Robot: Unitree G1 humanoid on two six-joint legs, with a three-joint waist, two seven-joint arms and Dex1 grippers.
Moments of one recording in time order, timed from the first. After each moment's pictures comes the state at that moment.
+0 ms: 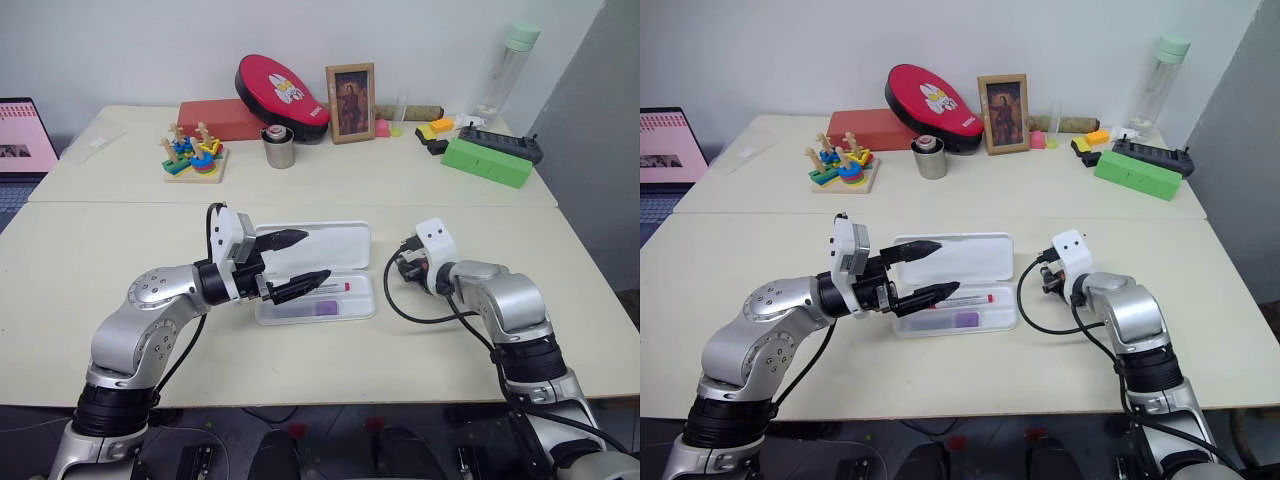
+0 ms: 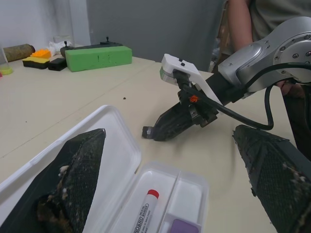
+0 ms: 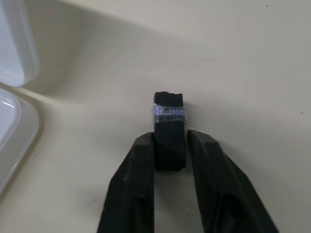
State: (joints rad) left arm -0.30 0.61 0.05 -0.28 -0.61 0.47 -0.93; right arm -0.57 -0.33 0.11 -0.10 0.11 1.15 0.40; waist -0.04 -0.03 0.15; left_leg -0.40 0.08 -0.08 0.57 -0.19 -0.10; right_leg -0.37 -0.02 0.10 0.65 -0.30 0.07
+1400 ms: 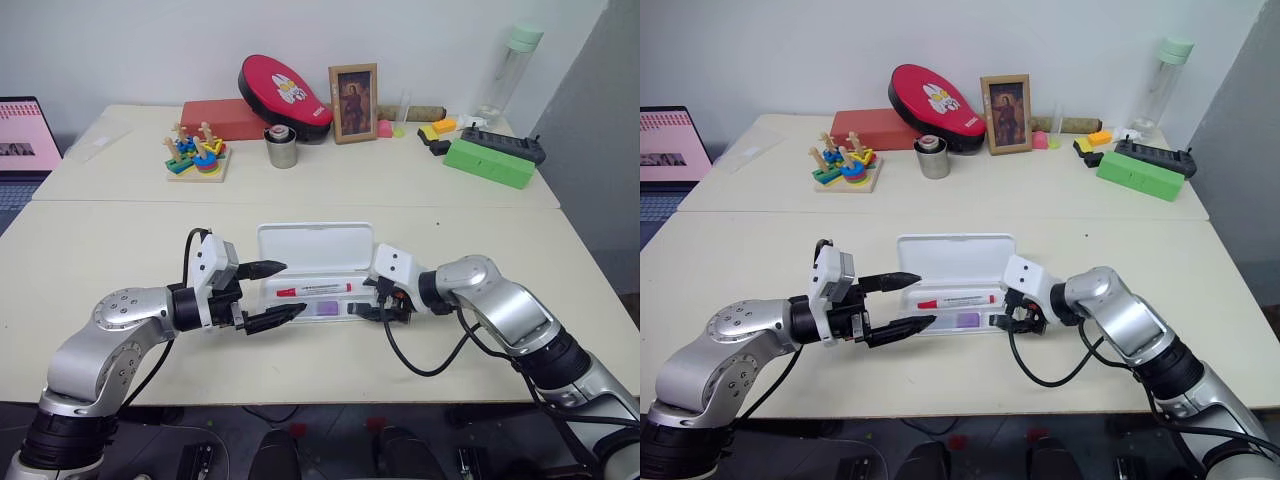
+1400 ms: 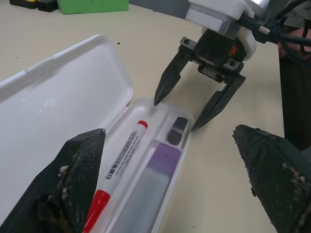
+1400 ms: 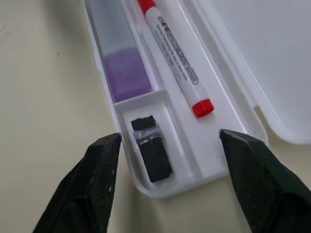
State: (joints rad) left arm -0.15 0.76 0.10 -0.35 -0.63 0.54 -0.98; right arm -0.62 -0.56 0.44 -0.22 0.16 0.79 0.91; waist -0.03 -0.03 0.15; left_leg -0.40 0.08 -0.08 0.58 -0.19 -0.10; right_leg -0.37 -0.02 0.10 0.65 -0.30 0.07
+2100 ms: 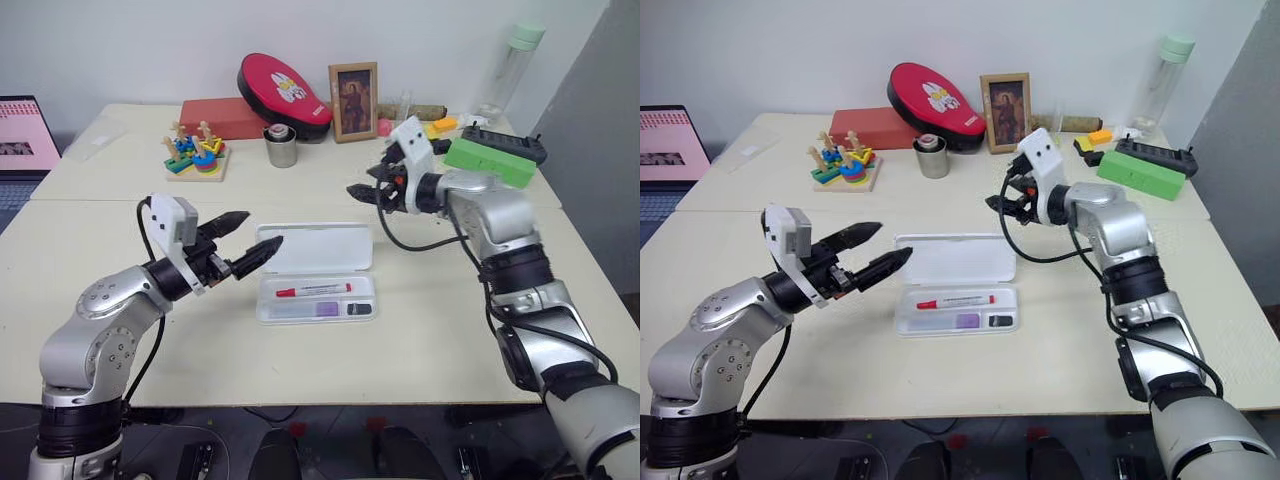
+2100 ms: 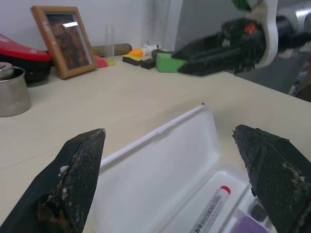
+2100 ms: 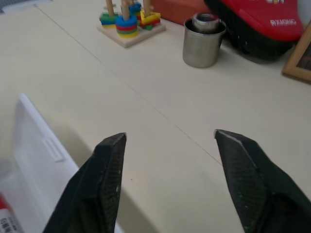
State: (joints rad) left arm -0.23 0.62 0.28 -0.32 -0.70 0.58 -0.69; right arm -1.07 -0.29 0.17 0.51 0.16 0.60 0.70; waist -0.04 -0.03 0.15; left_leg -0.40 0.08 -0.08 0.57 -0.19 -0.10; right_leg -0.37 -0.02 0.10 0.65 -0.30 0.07
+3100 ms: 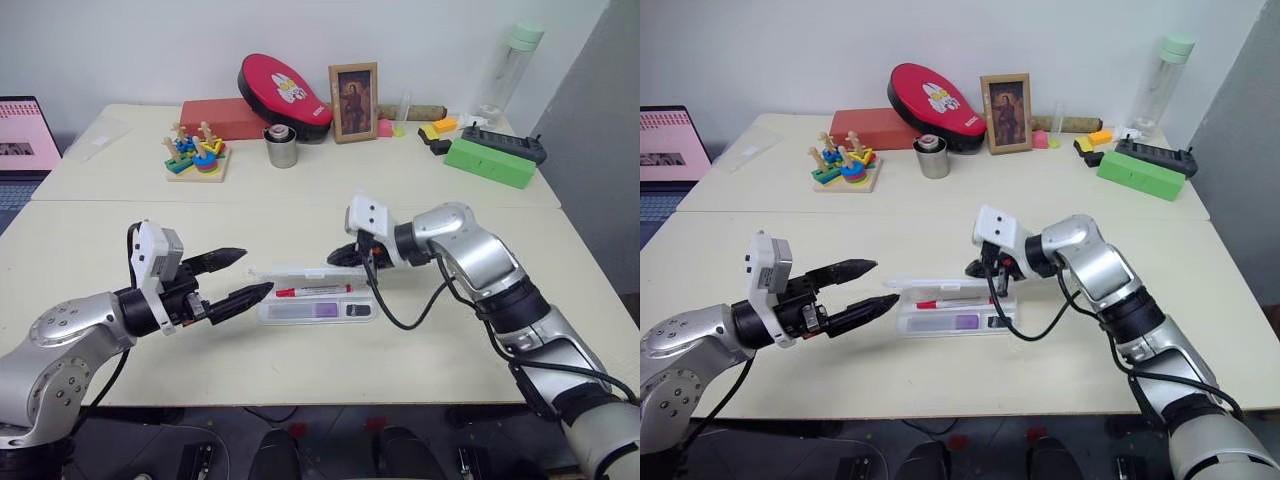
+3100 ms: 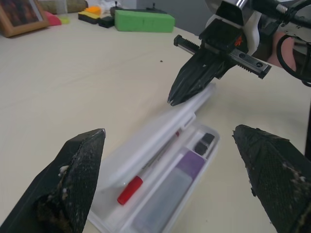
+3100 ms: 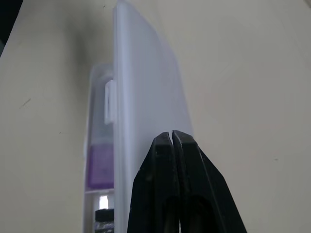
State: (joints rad) left arm -0.01 0.84 0.34 -0.43 -0.81 0.64 -0.90; right arm -0.84 -0.43 0.47 0.09 0.06 0.55 1.13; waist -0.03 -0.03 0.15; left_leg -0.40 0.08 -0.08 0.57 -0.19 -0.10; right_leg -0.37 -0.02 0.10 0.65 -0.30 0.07
